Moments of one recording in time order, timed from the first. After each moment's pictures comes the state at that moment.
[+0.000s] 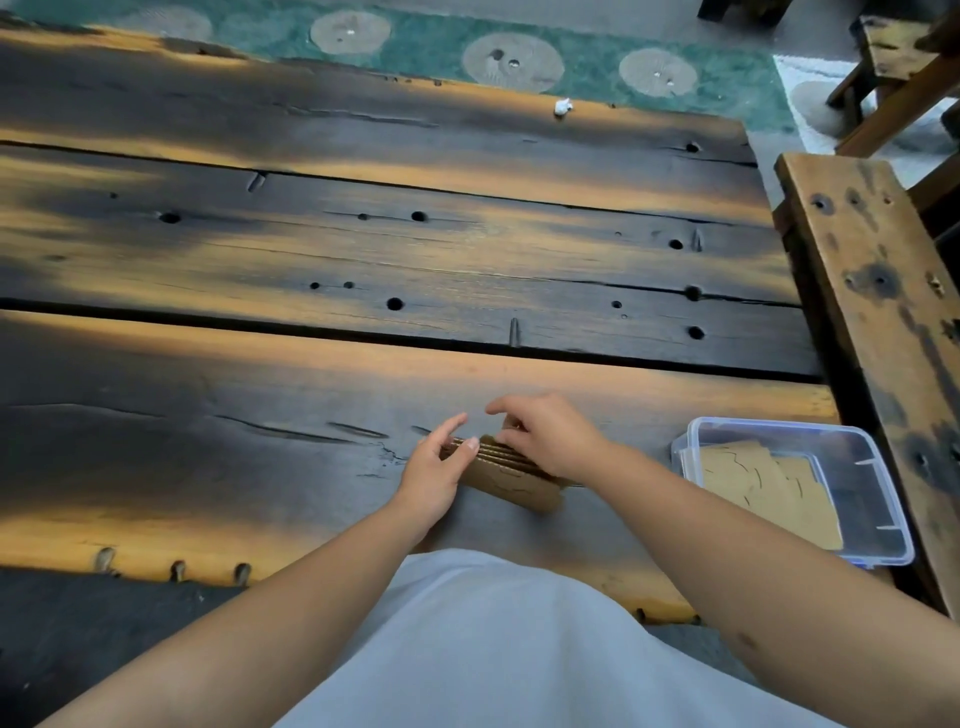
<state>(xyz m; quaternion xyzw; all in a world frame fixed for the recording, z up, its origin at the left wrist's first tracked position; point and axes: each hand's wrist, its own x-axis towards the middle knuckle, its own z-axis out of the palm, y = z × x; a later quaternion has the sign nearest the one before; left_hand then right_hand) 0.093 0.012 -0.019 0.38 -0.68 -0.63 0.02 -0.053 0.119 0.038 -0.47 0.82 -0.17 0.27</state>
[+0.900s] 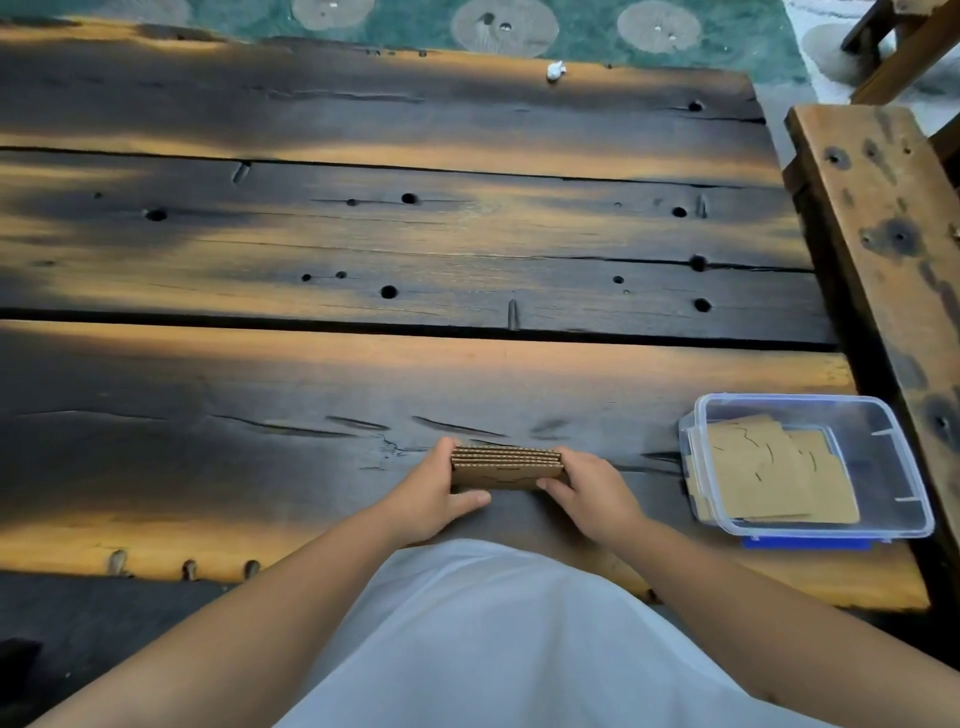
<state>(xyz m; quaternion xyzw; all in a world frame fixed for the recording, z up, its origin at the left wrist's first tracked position) 0.114 -0.001 -0.029 0.24 -0.82 -0.49 -0.18 -0.020 0.200 -0.028 -0.33 0.87 -0.22 0.28</state>
